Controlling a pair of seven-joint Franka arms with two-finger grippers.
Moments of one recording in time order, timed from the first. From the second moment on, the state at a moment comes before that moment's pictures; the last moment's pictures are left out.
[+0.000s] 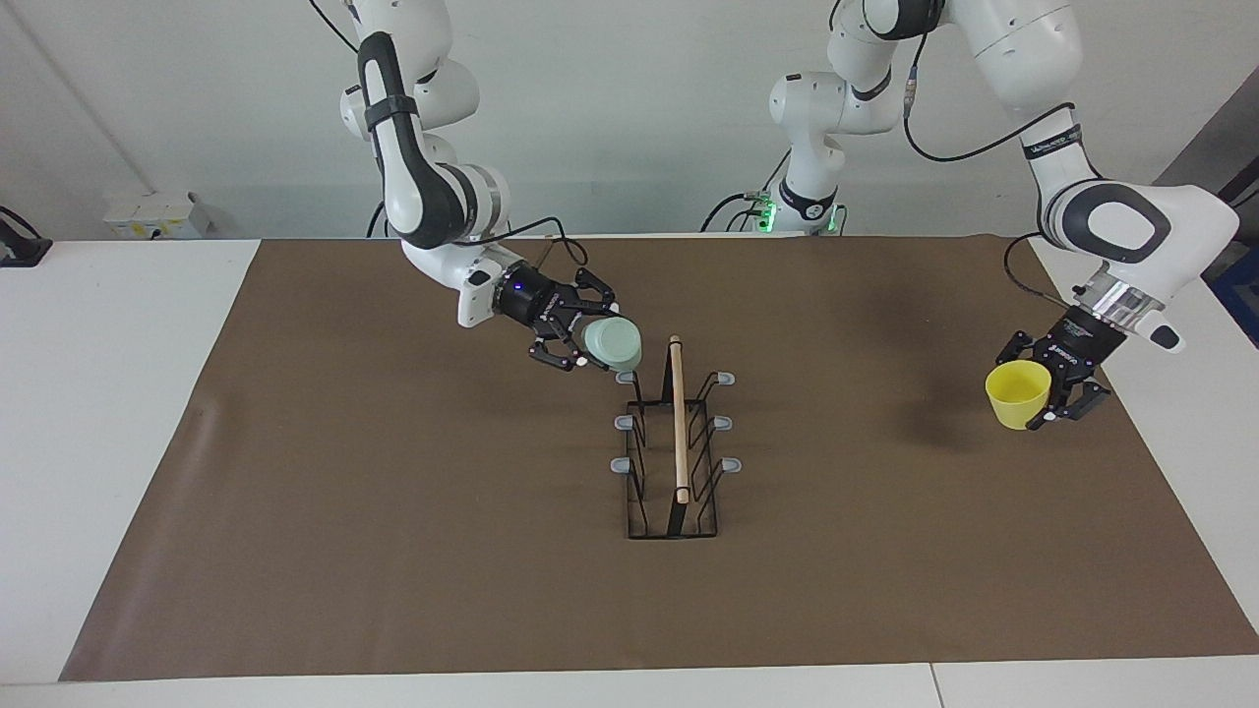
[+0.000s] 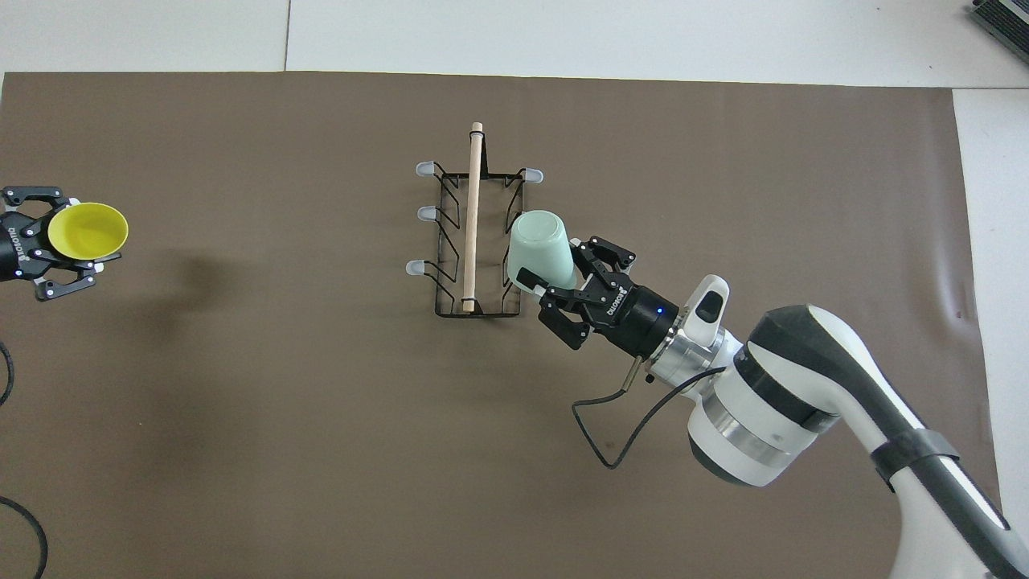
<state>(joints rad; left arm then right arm) -0.17 0.25 0.54 -1.93 -0.90 2.14 -0.83 0.43 0.07 -0.01 -2.27 2.37 2.27 -2.21</state>
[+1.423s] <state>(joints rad) -0.18 0.05 0.24 -1.90 -0.07 2.14 -1.34 0.44 0.23 -0.01 -2.26 2.47 2.15 -2.49</state>
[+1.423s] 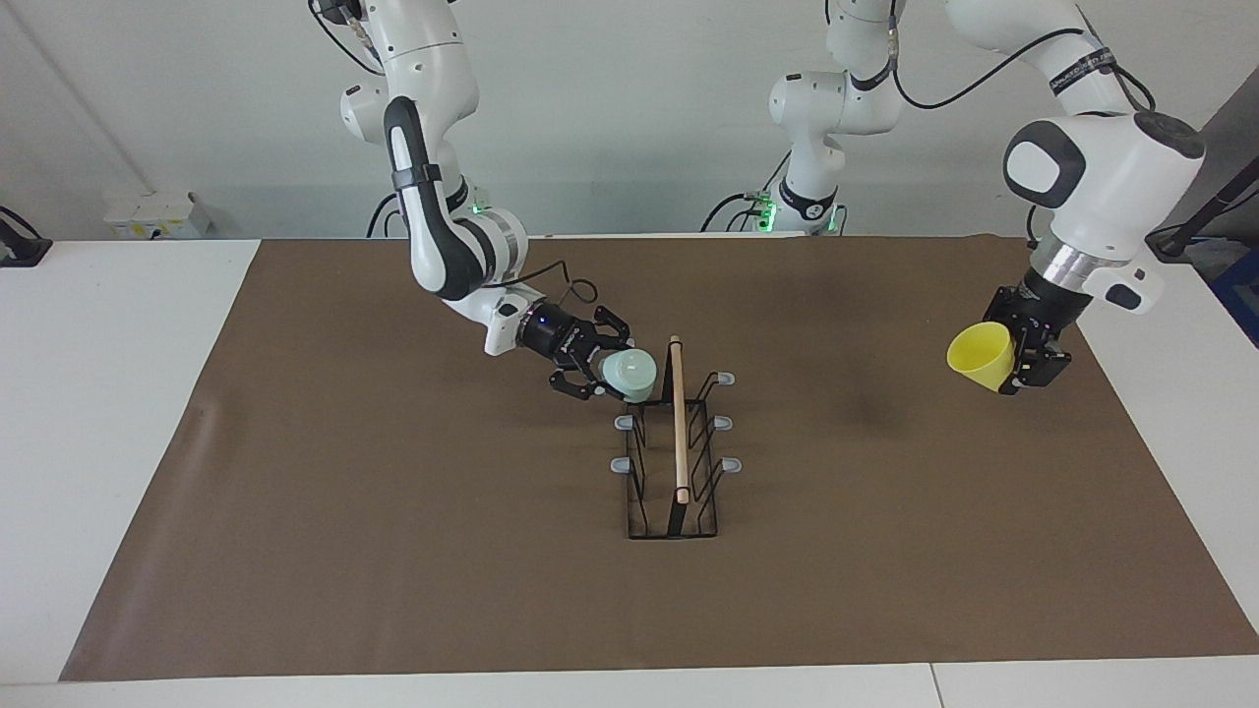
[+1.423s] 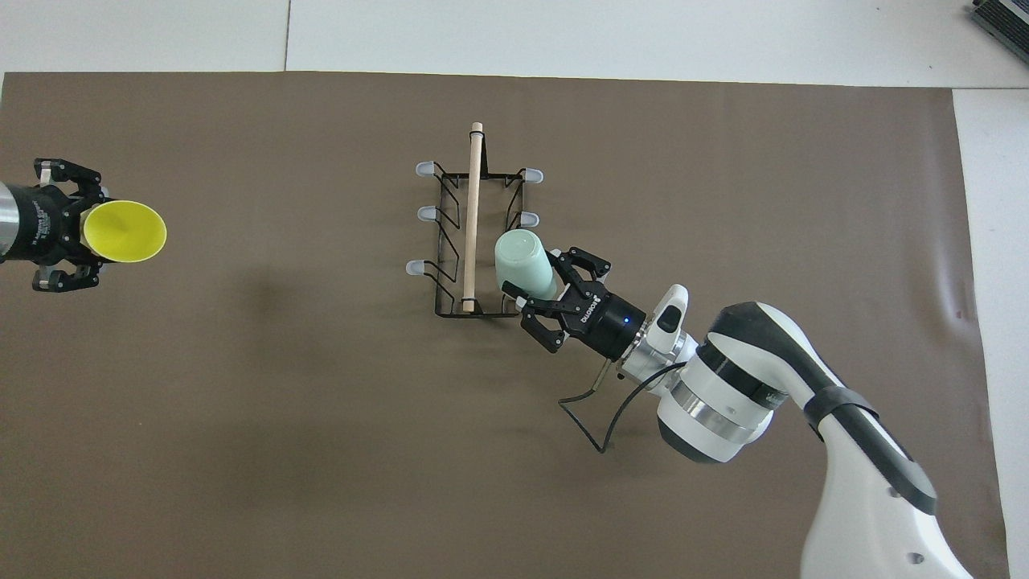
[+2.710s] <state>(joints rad) -0.18 0.05 -0.39 -1.88 0.90 1.78 -2.13 0.11 0.12 -0.02 -2.21 1.86 2.27 -2.46</state>
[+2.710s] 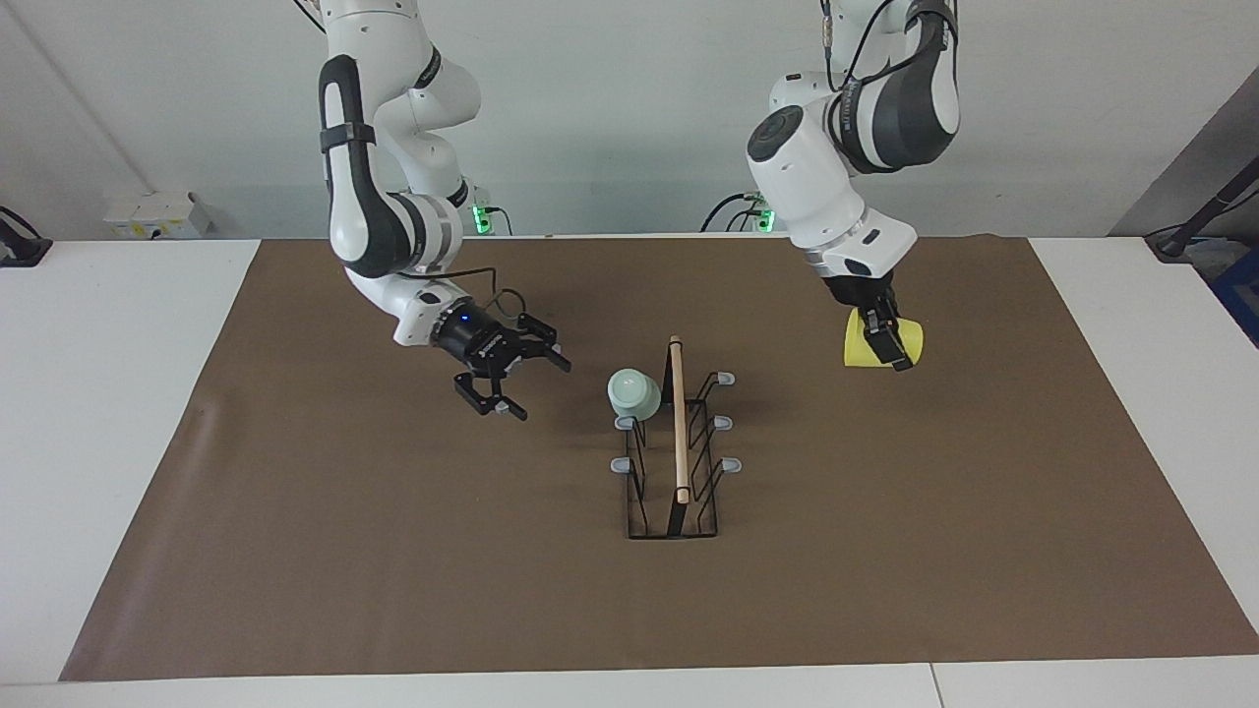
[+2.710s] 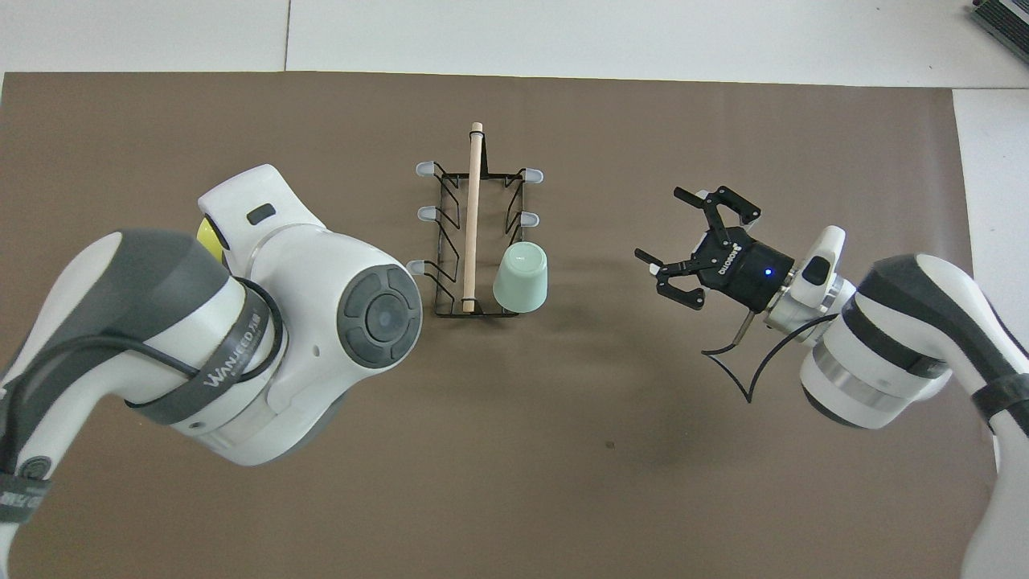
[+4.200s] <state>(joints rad) -0.32 0.45 -0.61 -1.68 1.42 1.32 -2.38 -0.11 0.04 -0.01 -1.92 0.12 2.26 -0.99</state>
